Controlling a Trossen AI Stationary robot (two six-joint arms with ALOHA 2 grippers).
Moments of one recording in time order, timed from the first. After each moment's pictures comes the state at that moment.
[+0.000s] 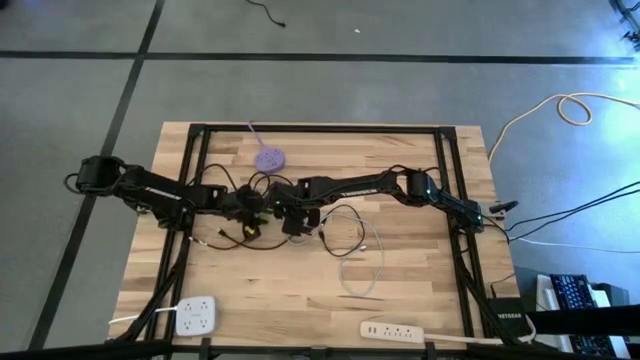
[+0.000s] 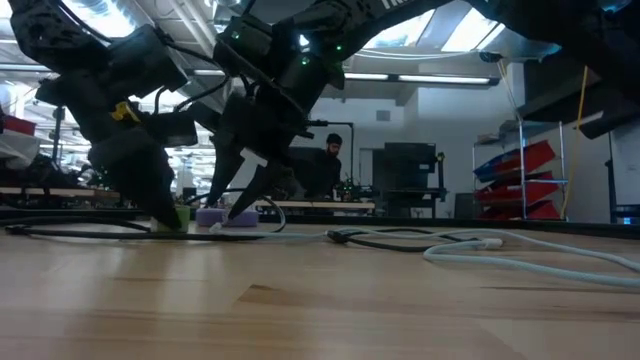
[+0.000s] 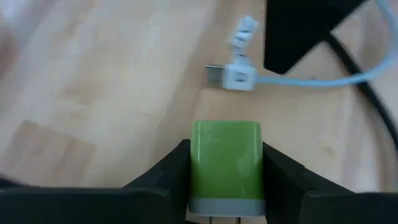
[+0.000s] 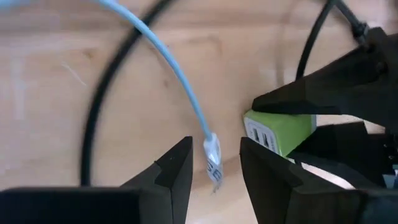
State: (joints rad) left arm 0.02 1.30 0.35 0.02 -0.06 -0.22; right arm -0.04 2.45 2.00 -0.63 -0.11 -1.48
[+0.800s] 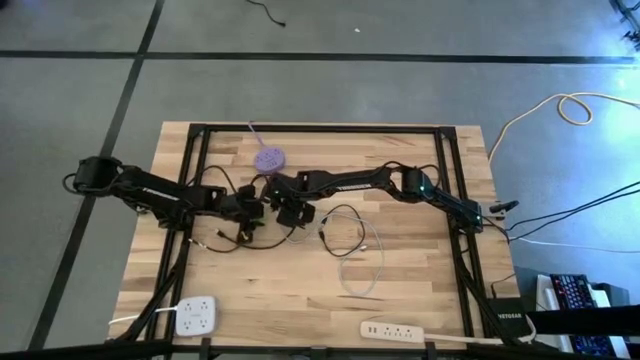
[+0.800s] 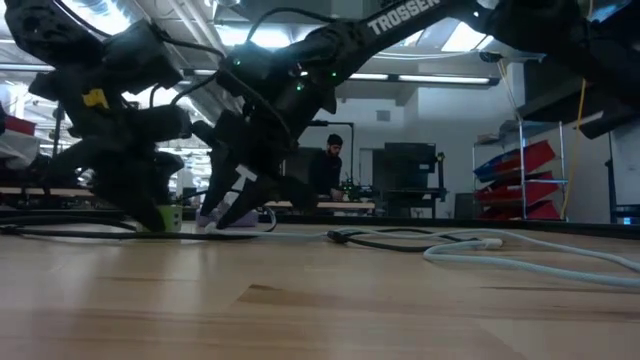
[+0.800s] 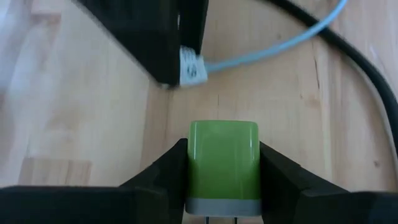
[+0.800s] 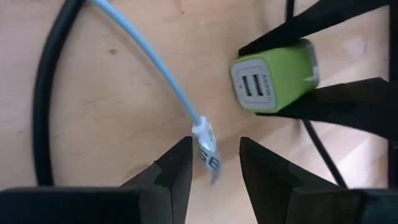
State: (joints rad) left arm 0.03 1.25 0.33 -0.03 -0.10 0.02; right arm -0.09 2.48 2.00 -0.51 -0.16 -1.41
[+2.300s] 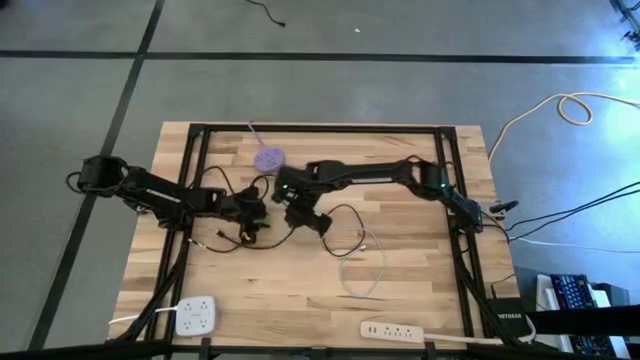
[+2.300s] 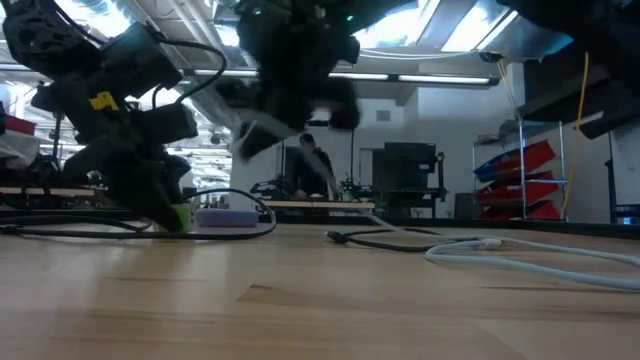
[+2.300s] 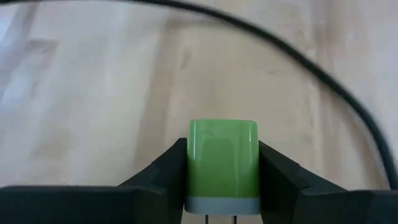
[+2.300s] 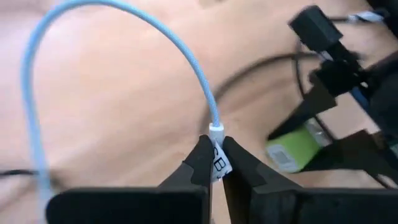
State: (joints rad) left arm -0.01 1.27 0.30 0.16 -0.07 0.00; right arm -0.08 2.22 1.92 -0.78 -0.53 -1.04
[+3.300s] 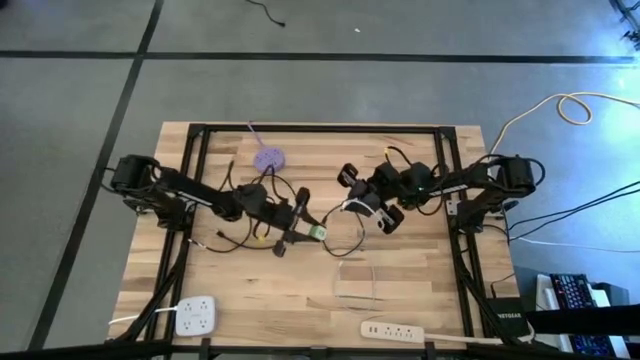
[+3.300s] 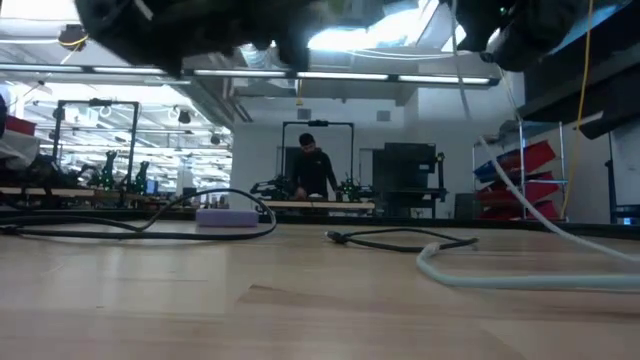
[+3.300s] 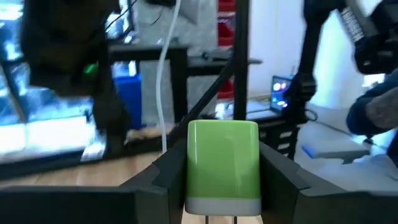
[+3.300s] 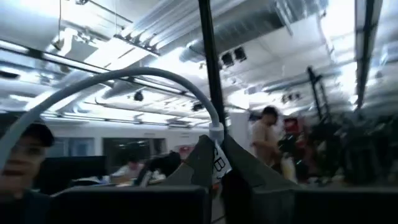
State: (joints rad) left arm -0.06 1.58 0.71 0.99 0.28 0.06; right arm -0.07 1.57 0.75 1.57 -0.58 0.61
